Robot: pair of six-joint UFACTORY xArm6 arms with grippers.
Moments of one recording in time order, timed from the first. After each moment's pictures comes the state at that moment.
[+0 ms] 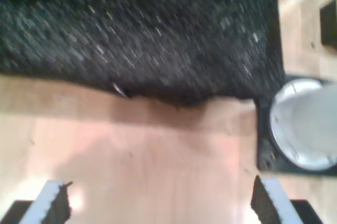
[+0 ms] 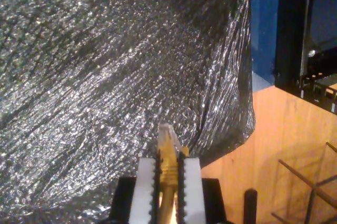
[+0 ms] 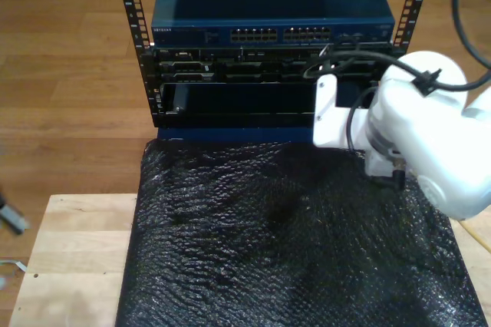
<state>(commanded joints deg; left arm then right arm) 43.0 -17.5 -50.3 -13.5 97.3 -232.7 18.0 -21.3 -36.6 -29.6 38.7 -41.9</state>
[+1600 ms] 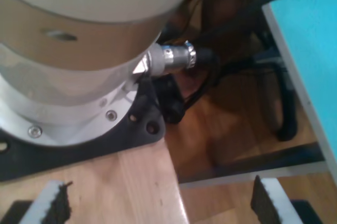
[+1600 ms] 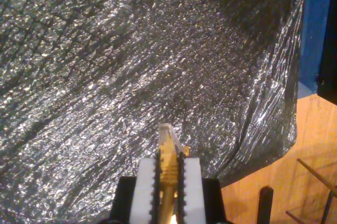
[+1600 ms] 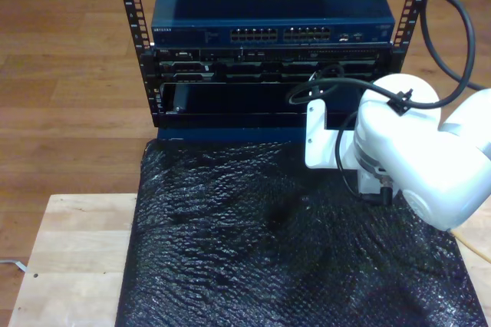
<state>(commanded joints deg) 68.4 -30.1 -16.8 12.3 85.6 -195.9 18.5 -19.0 -35.2 -29.5 38.8 -41.8</state>
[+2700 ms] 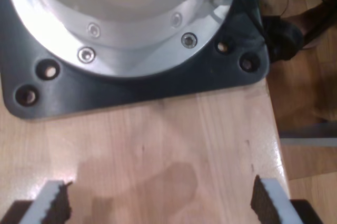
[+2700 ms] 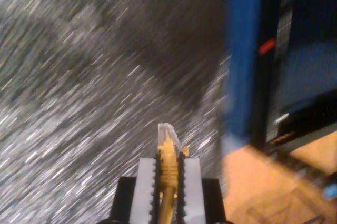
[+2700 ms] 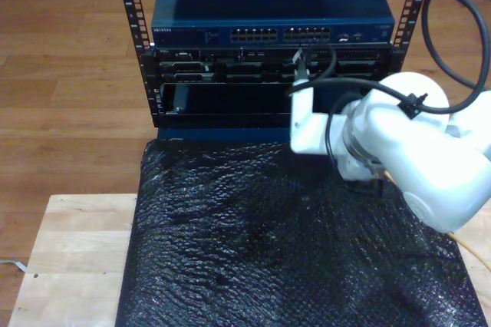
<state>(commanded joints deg) 80.6 -29.6 -6.0 4.4 61.3 -183.1 18.8 -17.0 -37.2 -29.7 22.2 -41.8</state>
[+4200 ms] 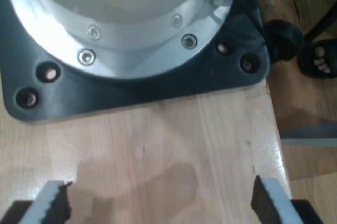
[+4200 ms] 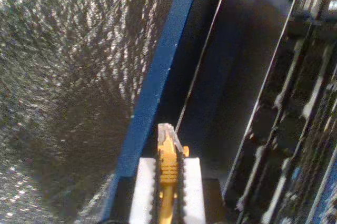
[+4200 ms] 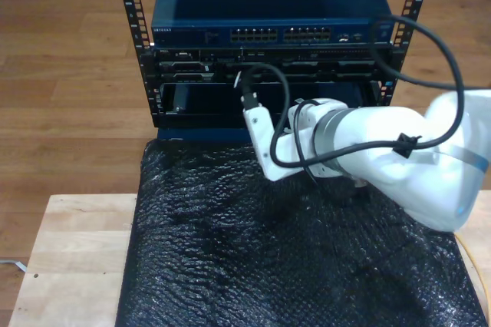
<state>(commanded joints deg) 80.5 -29.5 -6.1 4.4 61.4 -183.1 16.7 -10.2 -37.9 -58.2 0.4 -42.0</state>
